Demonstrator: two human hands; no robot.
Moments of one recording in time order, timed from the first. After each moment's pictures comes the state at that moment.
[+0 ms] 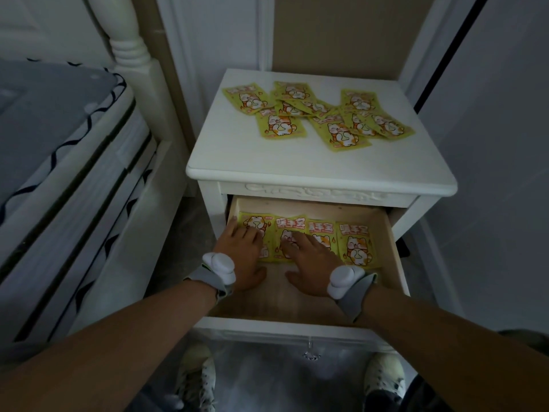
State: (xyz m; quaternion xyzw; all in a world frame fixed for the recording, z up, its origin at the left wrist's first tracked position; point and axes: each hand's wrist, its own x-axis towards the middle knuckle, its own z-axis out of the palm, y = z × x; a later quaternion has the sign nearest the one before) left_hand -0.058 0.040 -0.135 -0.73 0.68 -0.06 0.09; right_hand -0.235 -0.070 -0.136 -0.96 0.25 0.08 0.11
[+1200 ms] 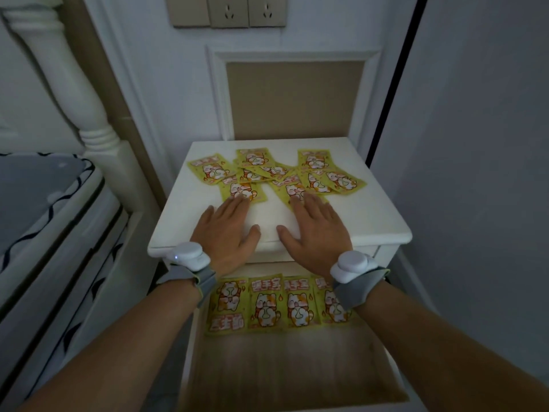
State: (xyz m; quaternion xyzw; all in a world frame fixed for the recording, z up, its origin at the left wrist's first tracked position) left_hand -0.038 -0.062 -0.012 -0.77 0.62 -0.02 -0.15; right_hand -0.225 -0.160 -0.024 -0.89 0.38 -0.25 0.01
